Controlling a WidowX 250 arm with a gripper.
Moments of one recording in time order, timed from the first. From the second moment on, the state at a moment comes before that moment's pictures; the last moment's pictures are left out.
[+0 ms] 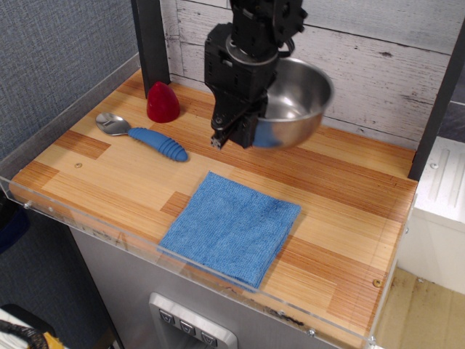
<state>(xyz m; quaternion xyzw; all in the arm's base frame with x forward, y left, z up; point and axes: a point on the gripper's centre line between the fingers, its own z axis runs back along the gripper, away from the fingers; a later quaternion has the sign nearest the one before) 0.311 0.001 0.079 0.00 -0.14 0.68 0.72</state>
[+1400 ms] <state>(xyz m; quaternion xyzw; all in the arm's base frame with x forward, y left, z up) 0.214 -0.007 0.019 0.05 -0.06 0.68 0.73</state>
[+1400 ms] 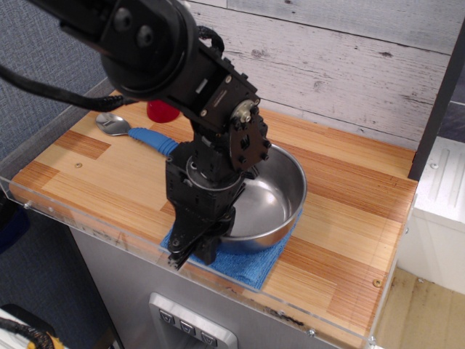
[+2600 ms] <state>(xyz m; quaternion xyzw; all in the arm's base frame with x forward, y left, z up) 0.214 -0.001 0.059 0.03 -0.05 0.69 0.72</state>
